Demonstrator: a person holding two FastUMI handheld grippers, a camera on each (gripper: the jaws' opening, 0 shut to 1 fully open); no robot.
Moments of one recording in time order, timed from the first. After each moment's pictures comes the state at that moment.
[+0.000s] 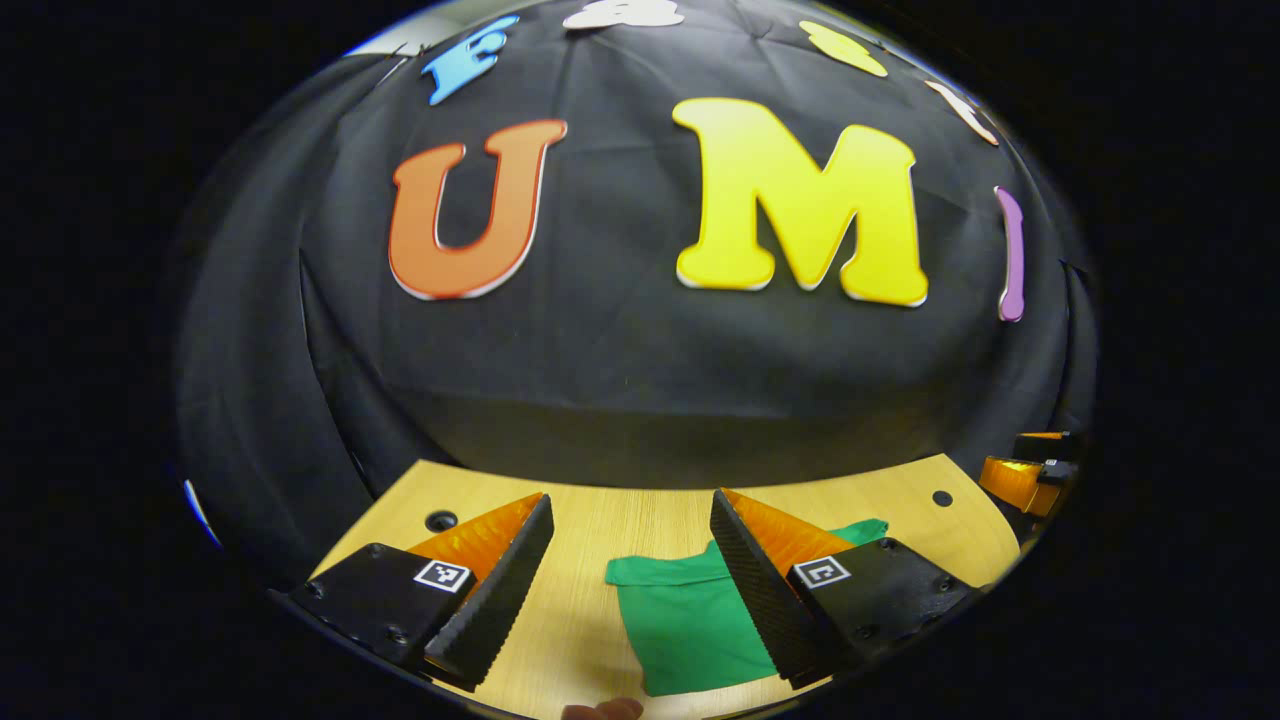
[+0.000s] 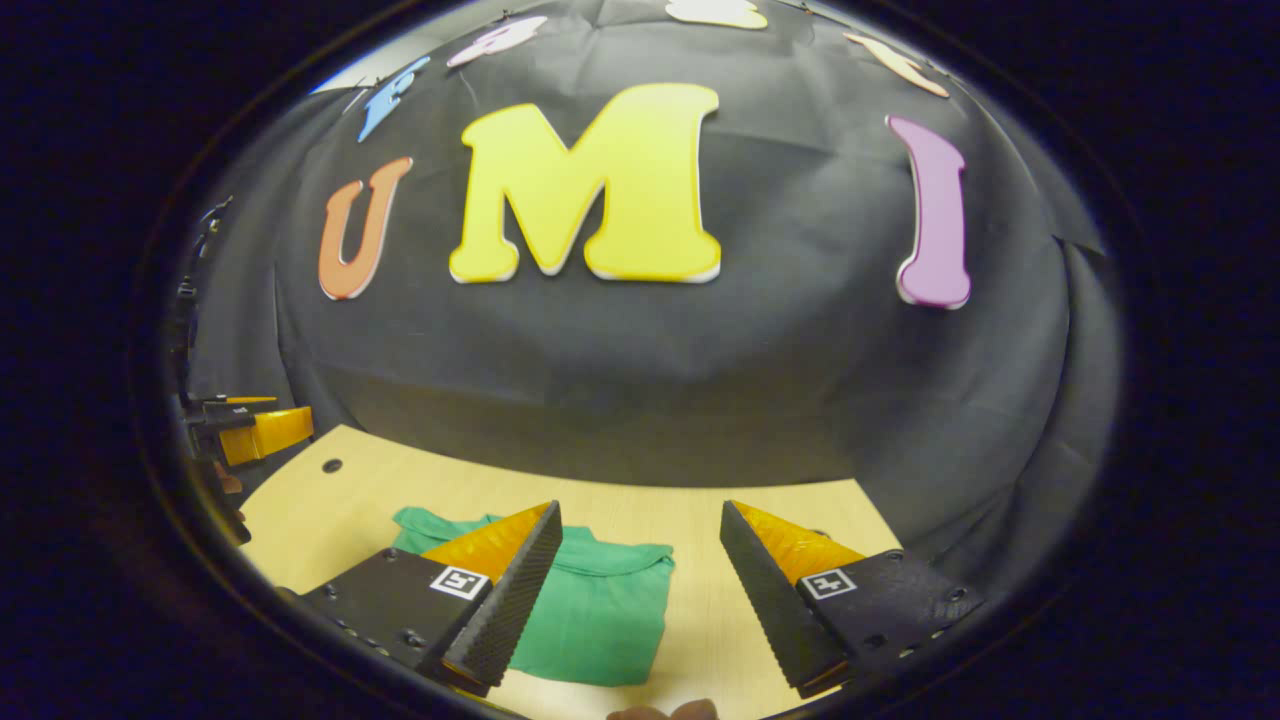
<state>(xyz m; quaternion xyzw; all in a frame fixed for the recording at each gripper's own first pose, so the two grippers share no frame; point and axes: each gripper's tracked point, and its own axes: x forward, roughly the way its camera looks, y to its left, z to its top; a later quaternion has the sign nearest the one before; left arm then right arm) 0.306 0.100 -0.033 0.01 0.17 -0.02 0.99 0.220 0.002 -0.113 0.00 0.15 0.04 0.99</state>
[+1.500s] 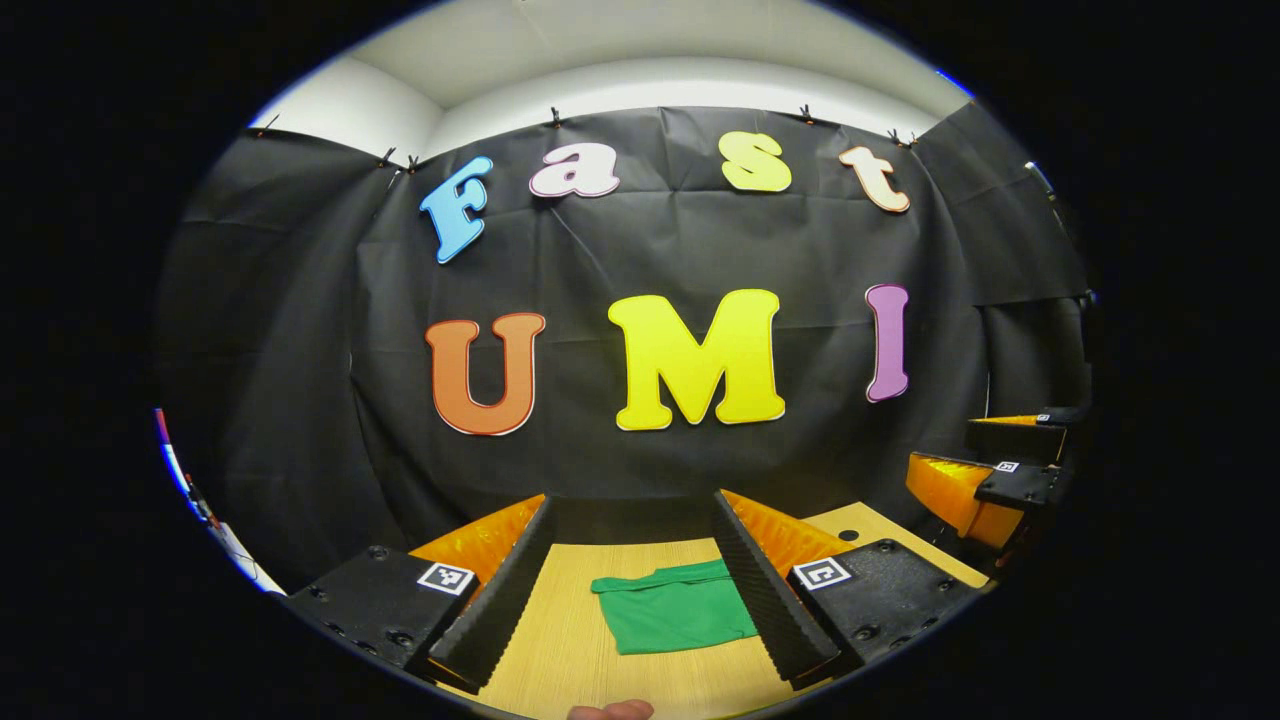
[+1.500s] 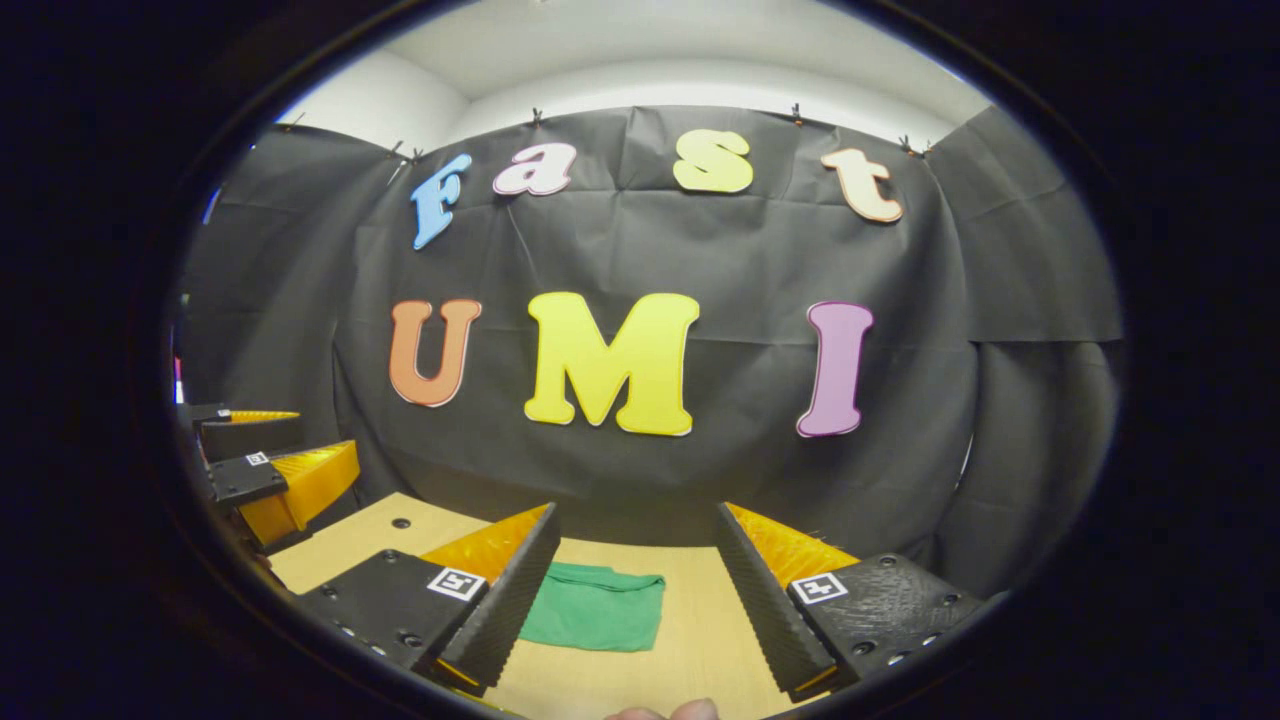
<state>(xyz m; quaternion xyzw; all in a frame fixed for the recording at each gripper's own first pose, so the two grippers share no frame) 0.001 -0.027 0.023 0.02 0.05 -0.04 1.00 -0.002 0.007 0.025 0.00 0.02 0.03 1.00</state>
